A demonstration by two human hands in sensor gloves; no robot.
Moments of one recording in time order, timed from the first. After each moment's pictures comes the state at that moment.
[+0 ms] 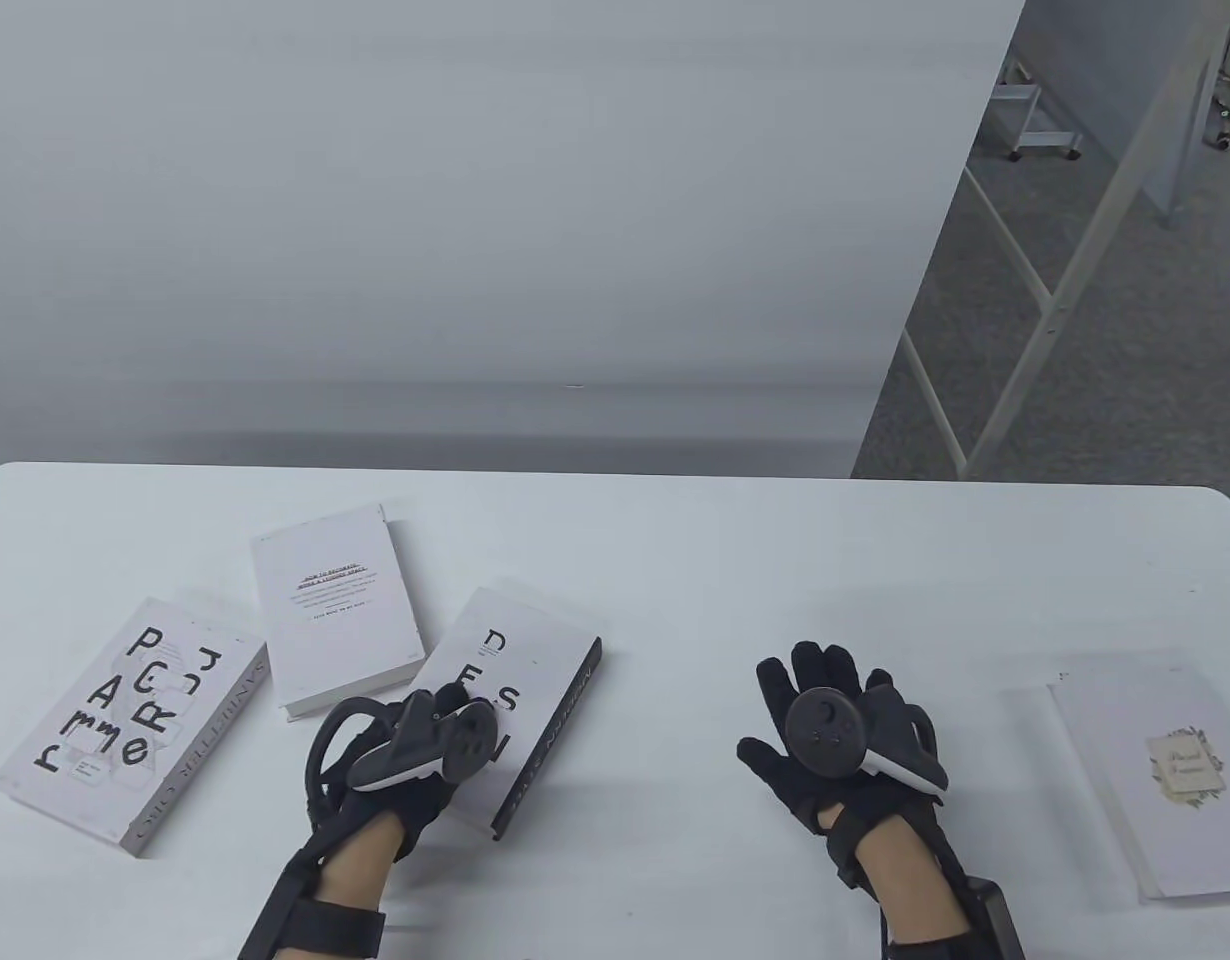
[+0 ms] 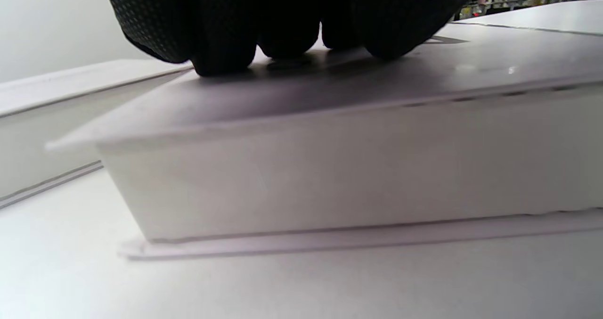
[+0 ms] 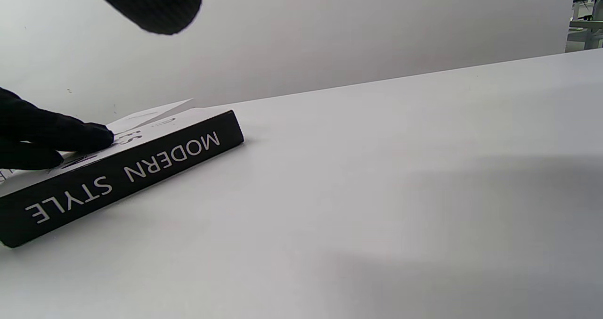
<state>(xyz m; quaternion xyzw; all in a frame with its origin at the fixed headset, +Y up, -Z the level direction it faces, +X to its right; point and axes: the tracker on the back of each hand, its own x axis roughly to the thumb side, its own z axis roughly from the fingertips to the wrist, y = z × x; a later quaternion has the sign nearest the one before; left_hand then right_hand) -0.189 -0.769 -0.350 -0.09 -0.18 -0.12 0.97 0.183 -0.735 -0.341 0.19 0.08 0.97 0.10</state>
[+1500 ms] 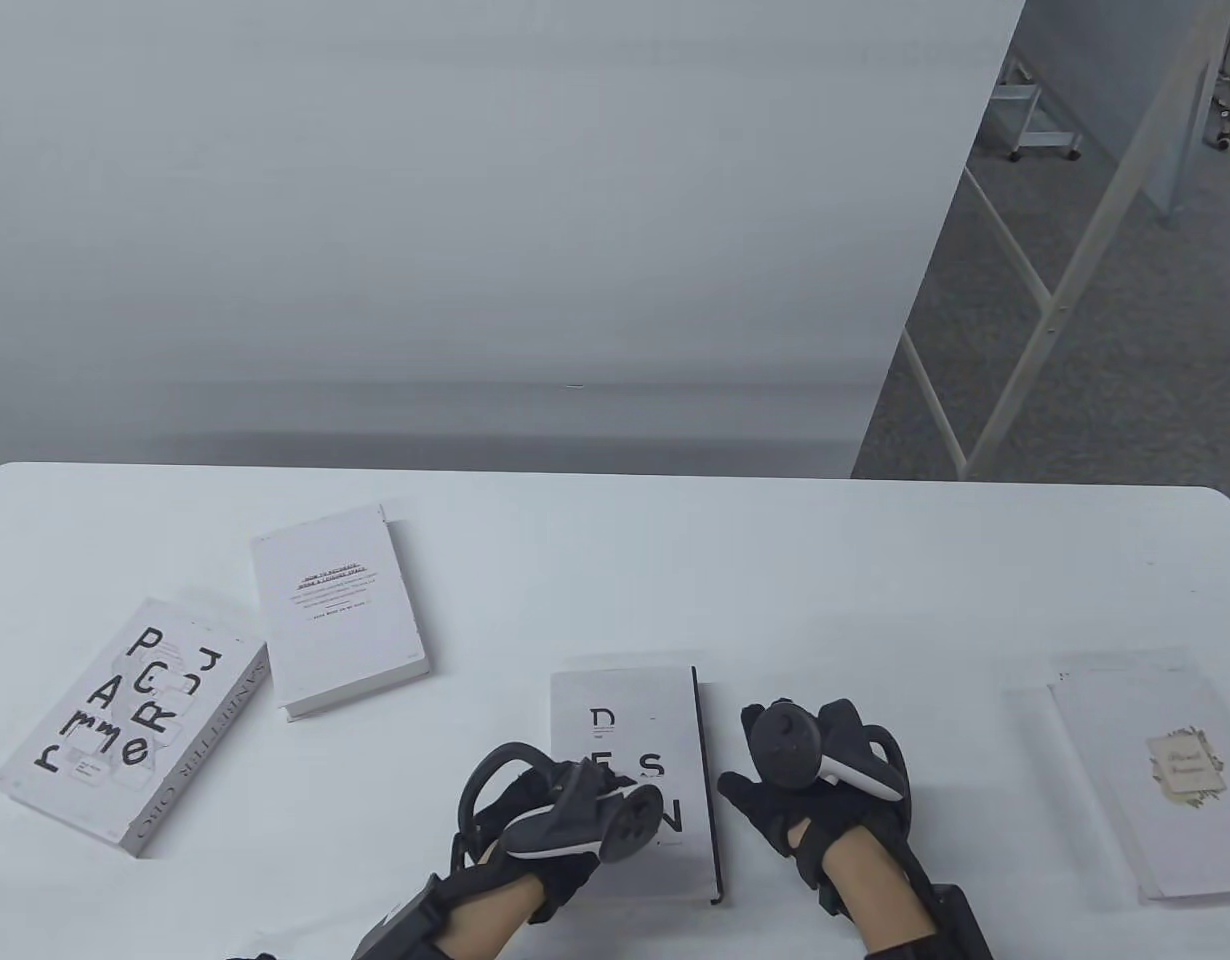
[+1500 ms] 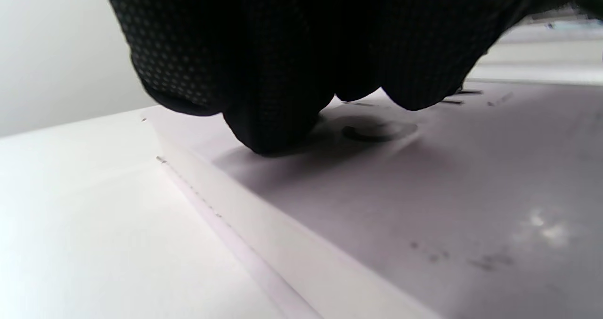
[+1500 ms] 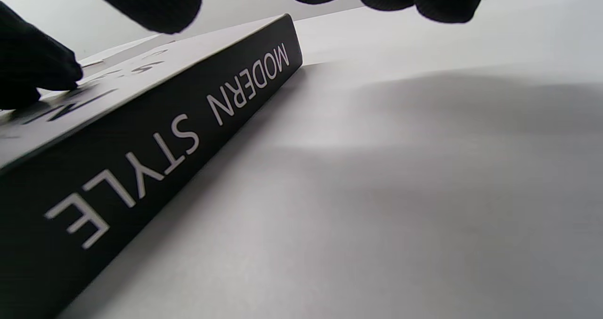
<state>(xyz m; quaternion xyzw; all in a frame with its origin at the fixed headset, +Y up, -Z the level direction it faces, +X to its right) -0.063 -0.749 -0.297 -0.04 -0.28 -0.08 0.96 0.162 -0.774 -0.340 0.18 0.16 0.97 0.09</state>
